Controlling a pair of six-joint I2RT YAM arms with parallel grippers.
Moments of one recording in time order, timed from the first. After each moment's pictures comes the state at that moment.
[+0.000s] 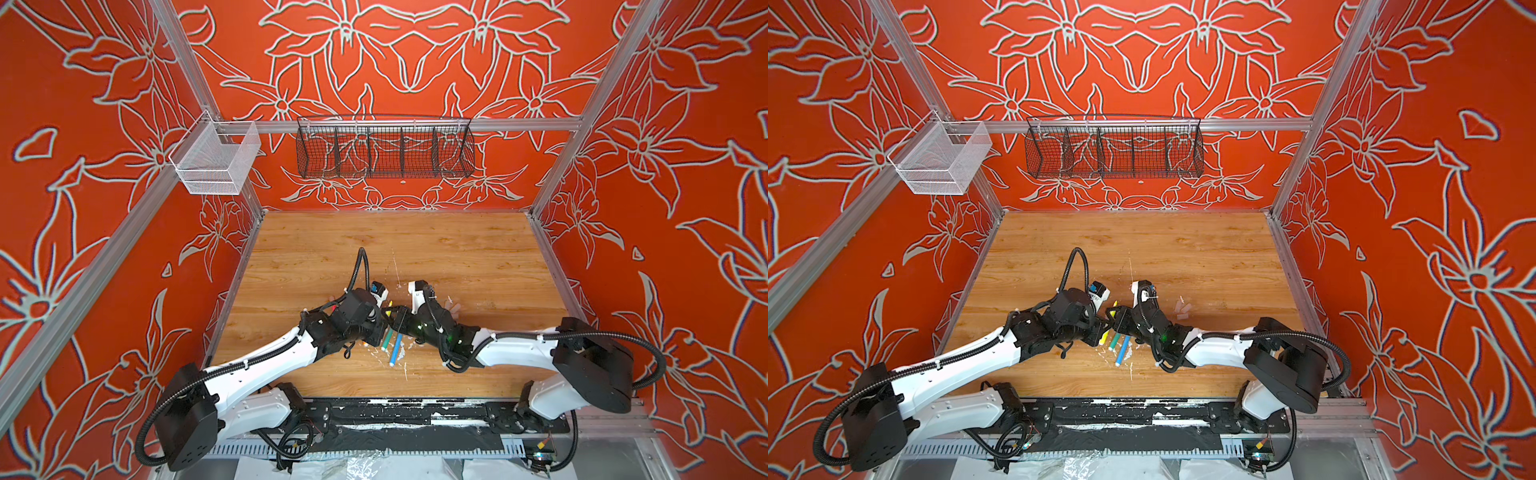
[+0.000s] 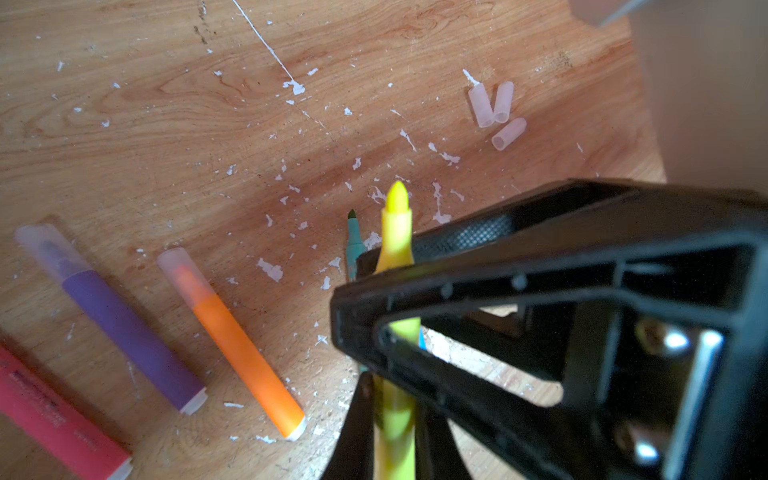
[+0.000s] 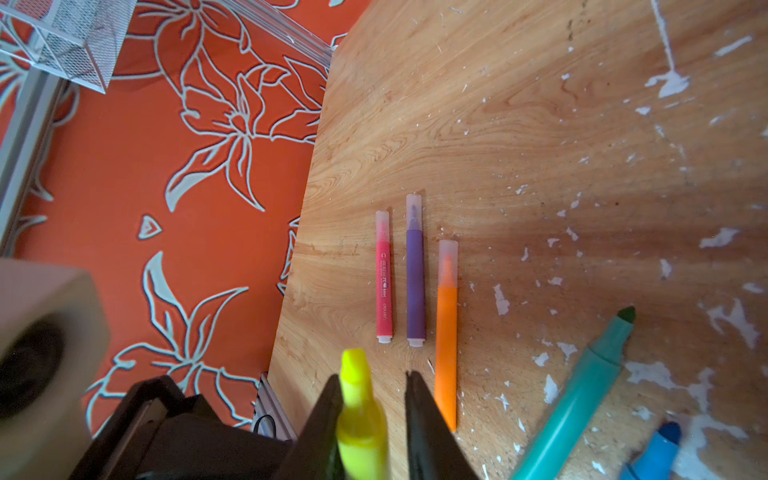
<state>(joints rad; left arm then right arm) -0.76 1.12 0.70 -0.41 0.06 -0.37 1.02 1.51 0.63 0.52 0.11 1.14</state>
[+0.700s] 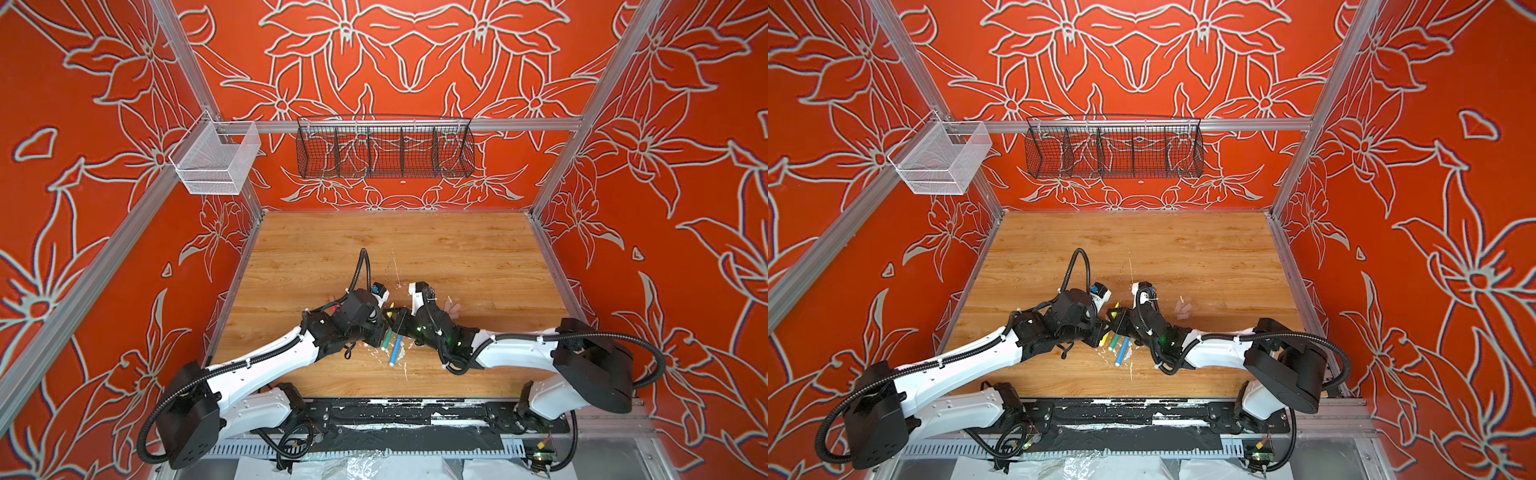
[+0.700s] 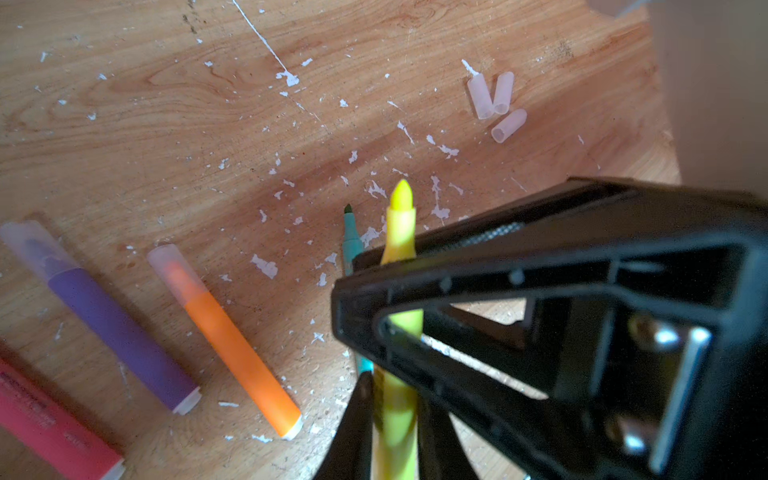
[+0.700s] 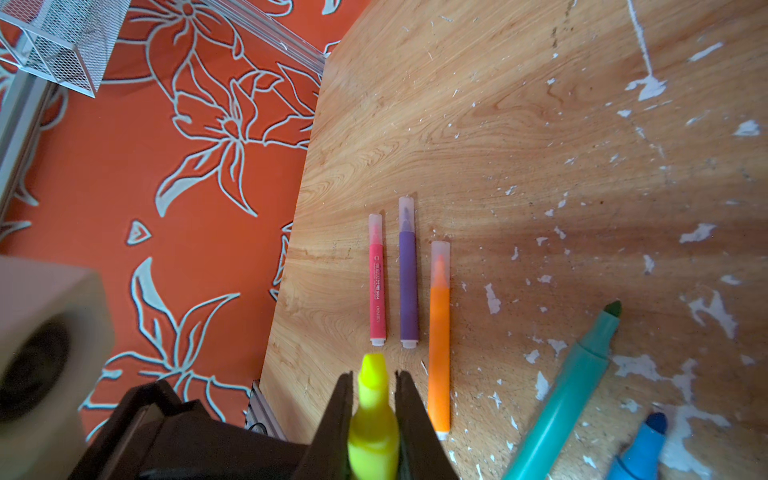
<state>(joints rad) -0.77 1.13 0.70 -0.41 0.05 -0.37 1.04 1.51 0.63 0.50 0.14 1.14</state>
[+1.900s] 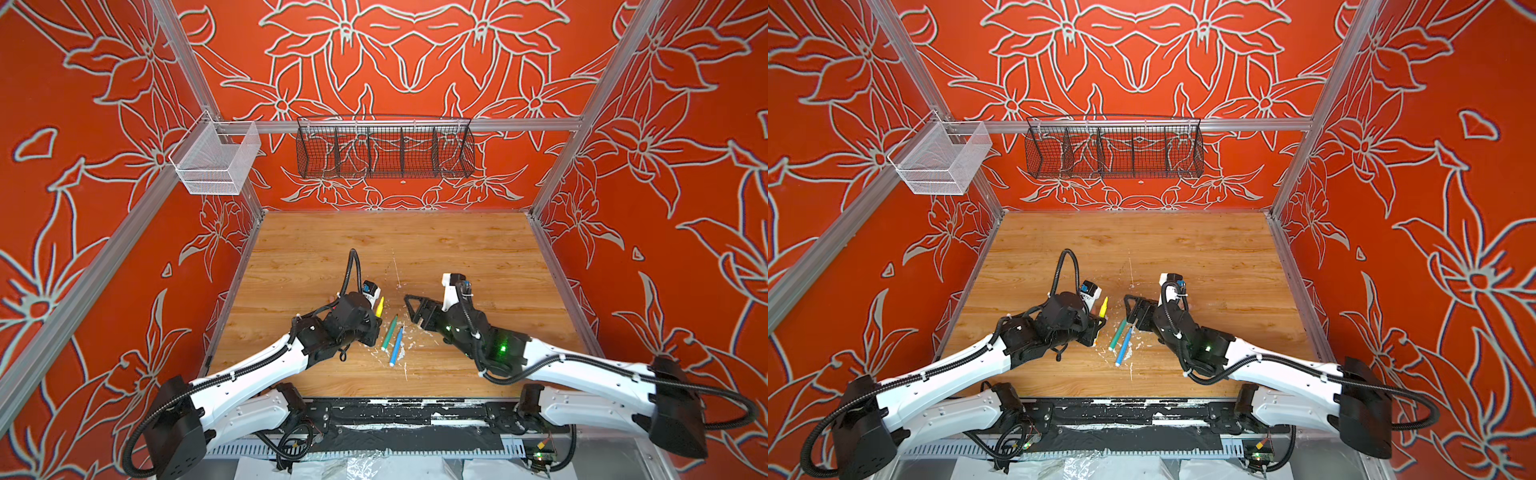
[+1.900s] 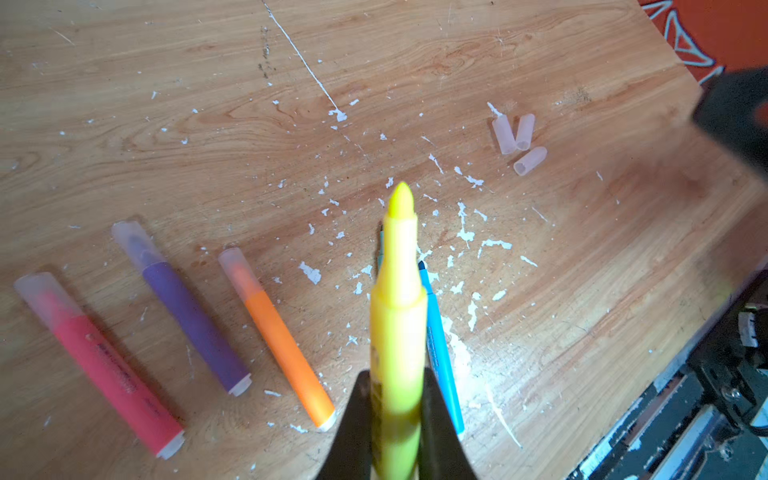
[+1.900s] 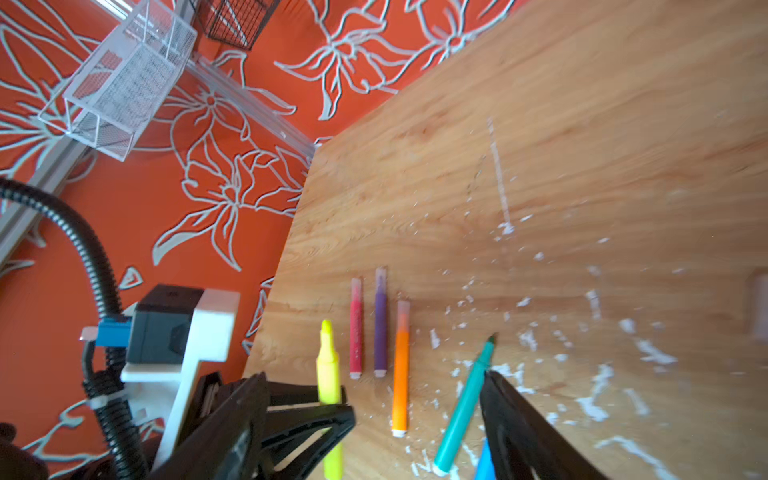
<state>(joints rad) -0.77 1.01 0.66 -0.41 -0.06 -0.40 1.06 1.03 0.66 -0.02 0.46 0.99</state>
